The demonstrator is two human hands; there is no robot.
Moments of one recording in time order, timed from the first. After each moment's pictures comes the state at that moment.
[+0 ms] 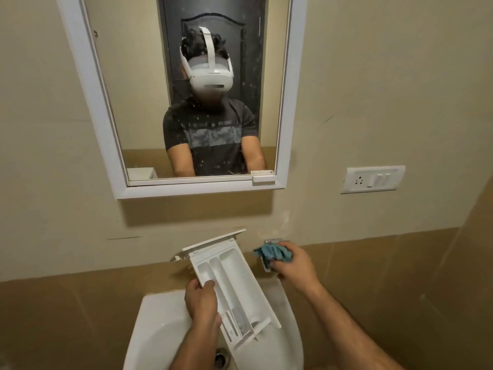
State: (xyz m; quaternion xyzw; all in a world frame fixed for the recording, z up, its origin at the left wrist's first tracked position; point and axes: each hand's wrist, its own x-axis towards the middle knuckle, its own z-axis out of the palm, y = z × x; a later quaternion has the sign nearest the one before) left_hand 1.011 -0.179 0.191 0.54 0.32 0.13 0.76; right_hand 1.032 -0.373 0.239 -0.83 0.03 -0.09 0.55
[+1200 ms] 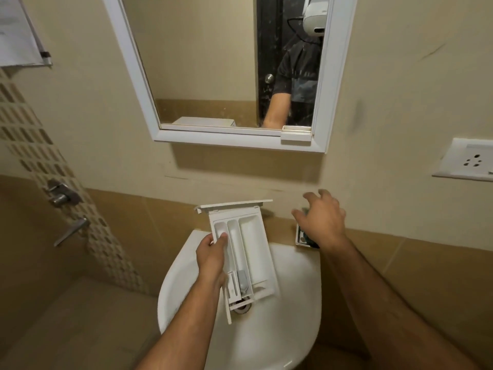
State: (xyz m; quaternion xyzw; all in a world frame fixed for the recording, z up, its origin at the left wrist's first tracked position) left_hand 1.013 -0.193 0.173 0.55 0.38 0.19 0.72; right_hand 1.136 -0.397 0.230 -0.97 -0.11 -0.11 0.19
